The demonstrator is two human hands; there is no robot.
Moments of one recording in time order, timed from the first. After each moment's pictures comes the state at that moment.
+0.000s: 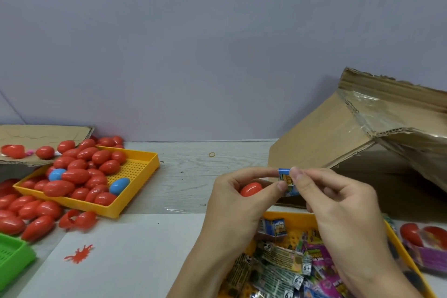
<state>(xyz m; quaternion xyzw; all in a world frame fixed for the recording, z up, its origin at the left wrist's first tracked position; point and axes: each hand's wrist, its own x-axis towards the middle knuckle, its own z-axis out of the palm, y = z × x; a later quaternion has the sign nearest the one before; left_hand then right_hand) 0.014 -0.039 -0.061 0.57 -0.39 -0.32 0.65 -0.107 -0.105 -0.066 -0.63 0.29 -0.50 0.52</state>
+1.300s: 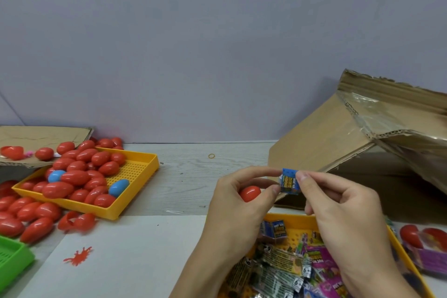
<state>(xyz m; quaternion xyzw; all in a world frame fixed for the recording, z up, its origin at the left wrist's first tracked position) 0.013 -0.038 -0.060 0.63 -0.43 -0.26 0.59 -0.108 -0.109 -0.072 -0.59 0.36 -0.50 0.53</state>
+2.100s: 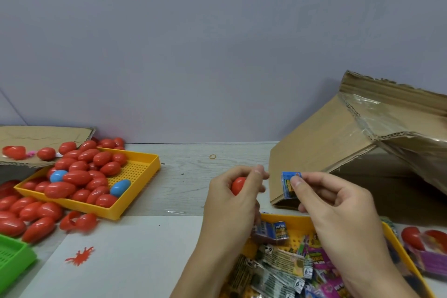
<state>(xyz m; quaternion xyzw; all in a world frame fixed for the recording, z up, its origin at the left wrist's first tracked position) 0.018 -0.043 -0.066 0.61 -0.35 -0.27 0.66 -0.106 -0.108 -0.071 -0.60 0.35 -0.47 0.54</state>
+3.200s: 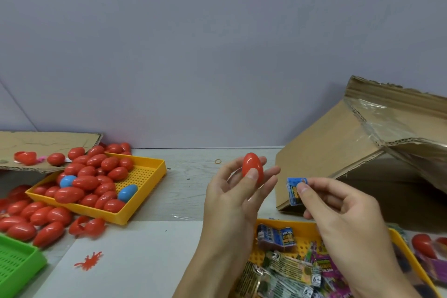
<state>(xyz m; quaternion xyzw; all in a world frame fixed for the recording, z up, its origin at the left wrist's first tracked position) 0.017 -0.042 -0.053 0.38 -0.20 -0.38 0.82 -0.106 -0.110 -0.074 -0.61 0.38 -0.46 0.52</state>
